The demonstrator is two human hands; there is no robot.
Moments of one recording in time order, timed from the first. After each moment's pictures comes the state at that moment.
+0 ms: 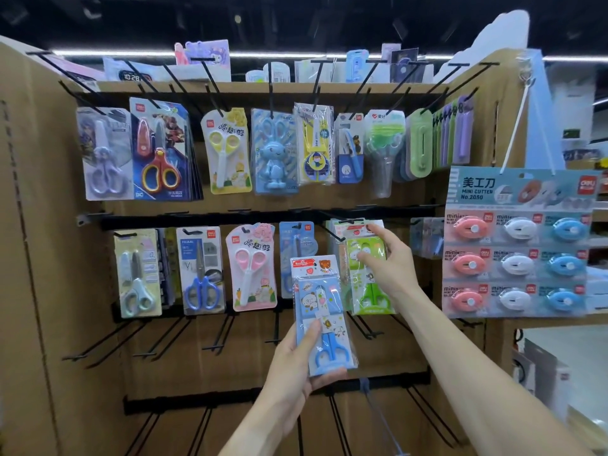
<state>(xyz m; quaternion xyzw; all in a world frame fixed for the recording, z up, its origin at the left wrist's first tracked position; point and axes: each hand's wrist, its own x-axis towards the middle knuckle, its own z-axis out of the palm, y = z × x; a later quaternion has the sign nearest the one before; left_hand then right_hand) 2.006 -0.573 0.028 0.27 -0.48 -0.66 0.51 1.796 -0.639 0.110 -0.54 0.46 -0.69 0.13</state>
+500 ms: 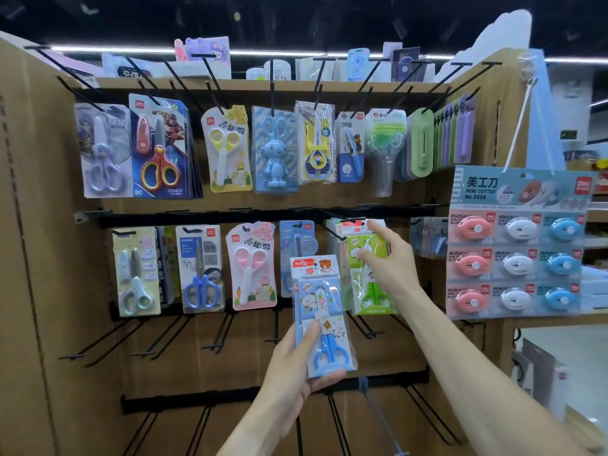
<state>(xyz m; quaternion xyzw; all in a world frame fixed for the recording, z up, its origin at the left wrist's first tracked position) 2.011 -0.576 0.025 0.27 -0.47 -0.67 0.50 1.797 -0.645 0.108 -0.54 0.47 -0.69 0.12</state>
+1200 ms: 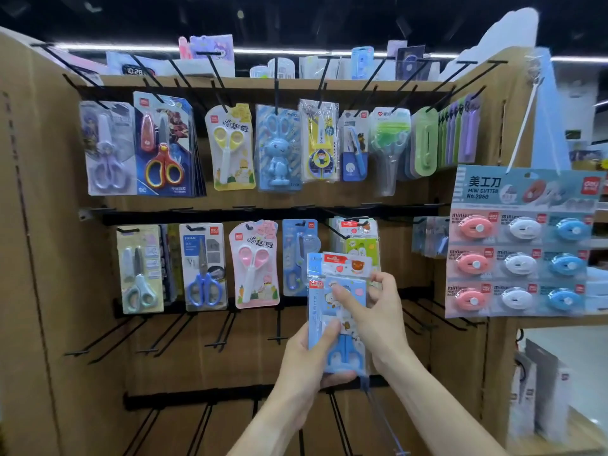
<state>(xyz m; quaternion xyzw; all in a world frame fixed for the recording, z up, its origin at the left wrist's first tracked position) 1.998 -0.575 0.028 0.28 -0.55 -0.62 0.49 1.866 -0.578 0.059 -0.47 0.43 -0.72 0.26</state>
